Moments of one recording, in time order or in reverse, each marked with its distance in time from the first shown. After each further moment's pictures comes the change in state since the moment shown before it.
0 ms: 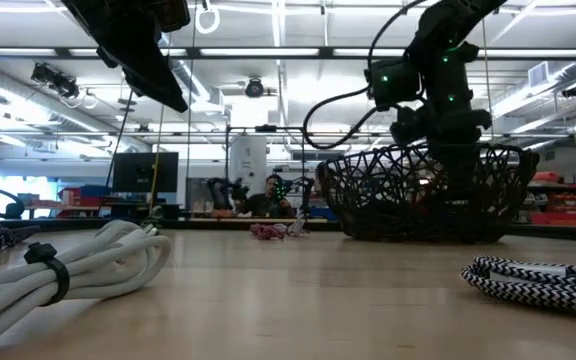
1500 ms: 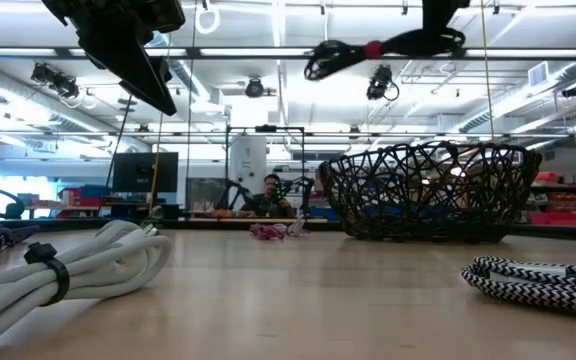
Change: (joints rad) left arm 0.000 0.000 0.000 -0.046 0.093 0.087; right arm 0.566 0.076 0.734 -0.487 0.277 0.710
